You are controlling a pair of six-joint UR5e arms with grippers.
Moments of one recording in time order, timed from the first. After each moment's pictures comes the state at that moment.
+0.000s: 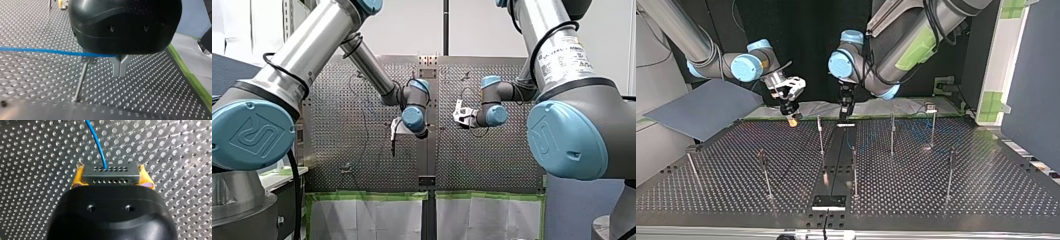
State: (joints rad) left arm -0.58 -2.16 -1.63 -2.78 -1.98 -1.65; right arm 1.97 -1.05 1.71 -0.54 1.26 1.79
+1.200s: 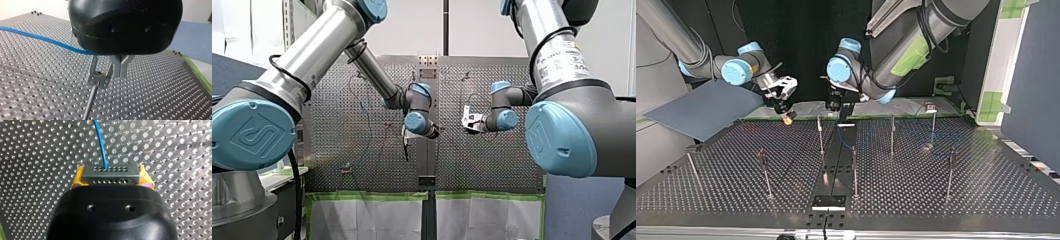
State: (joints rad) left arm -0.58 -2.21 -1.57 -2.69 -1.81 -1.77; right arm 1.89 -1.02 1.70 -0.52 1.14 1.72
